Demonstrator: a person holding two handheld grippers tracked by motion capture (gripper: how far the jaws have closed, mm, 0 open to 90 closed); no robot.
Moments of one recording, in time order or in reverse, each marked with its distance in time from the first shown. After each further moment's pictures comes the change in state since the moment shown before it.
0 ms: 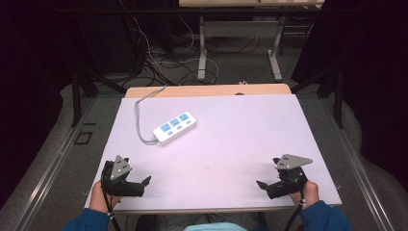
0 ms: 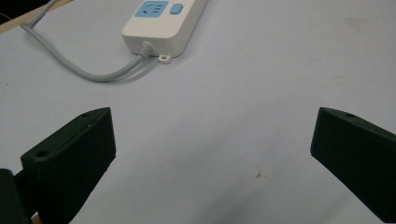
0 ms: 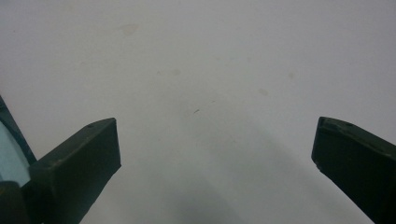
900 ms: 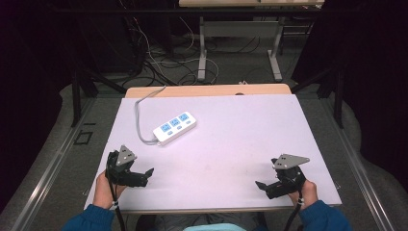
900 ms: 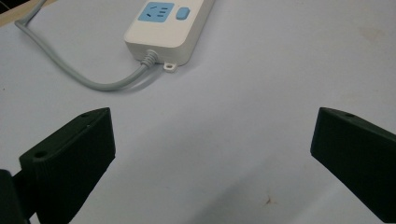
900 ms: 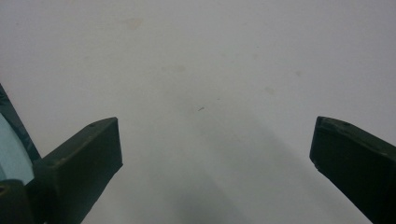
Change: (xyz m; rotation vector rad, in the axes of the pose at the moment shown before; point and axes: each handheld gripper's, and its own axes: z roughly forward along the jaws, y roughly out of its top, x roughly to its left) left arm 0.008 0.026 0.013 0.067 -0.005 -0.005; right arm 0.001 0.003 0.002 0.041 0.022 -0.022
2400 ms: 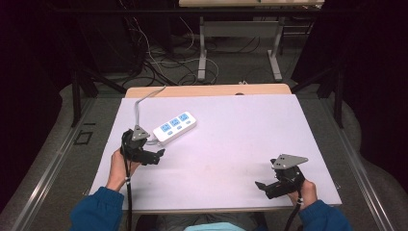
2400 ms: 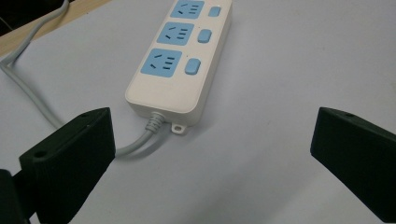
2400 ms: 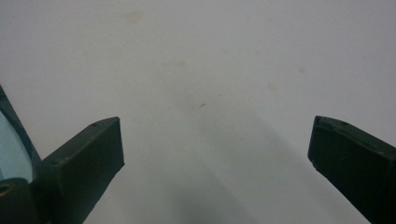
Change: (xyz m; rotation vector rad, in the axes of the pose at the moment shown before) left arm 0.019 0.053 0.046 -0.003 -0.025 -0.005; right arm 0.001 -0.001 0.003 0.016 0.009 0.007
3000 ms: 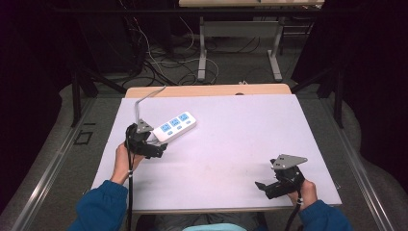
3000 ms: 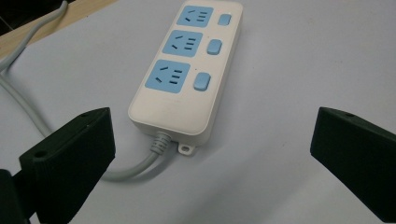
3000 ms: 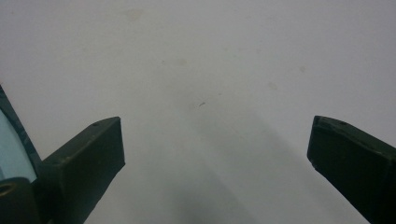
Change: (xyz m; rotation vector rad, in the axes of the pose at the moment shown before) left arm 0.010 0.013 0.019 0.011 0.000 -0.016; right arm 0.001 0.000 0.001 0.000 -0.010 -0.009
